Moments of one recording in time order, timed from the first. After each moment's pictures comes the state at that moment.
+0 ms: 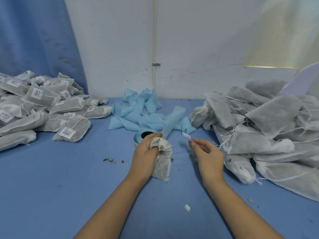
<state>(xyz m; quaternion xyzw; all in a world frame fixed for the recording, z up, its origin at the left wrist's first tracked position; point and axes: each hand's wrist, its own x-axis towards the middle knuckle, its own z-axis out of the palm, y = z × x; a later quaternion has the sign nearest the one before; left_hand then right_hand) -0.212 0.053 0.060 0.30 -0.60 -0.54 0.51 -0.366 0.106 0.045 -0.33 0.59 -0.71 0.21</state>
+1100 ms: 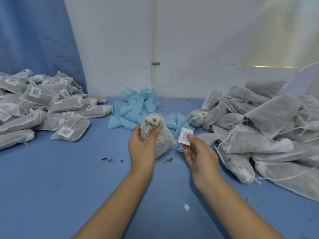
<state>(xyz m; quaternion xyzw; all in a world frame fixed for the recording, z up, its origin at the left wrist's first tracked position) -0.227 0.053 0.080 0.35 -0.45 -0.51 0.64 -0.335 0.116 0.080 -0.12 0.46 -0.77 0.43</state>
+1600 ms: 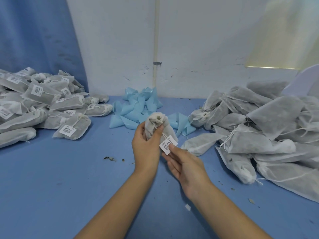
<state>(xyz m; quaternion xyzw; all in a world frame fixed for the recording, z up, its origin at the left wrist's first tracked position) -0.231 0.057 0.084 0.34 -0.45 -0.51 0.65 -0.304 0.121 0.076 -0.16 0.48 -0.68 0.54</state>
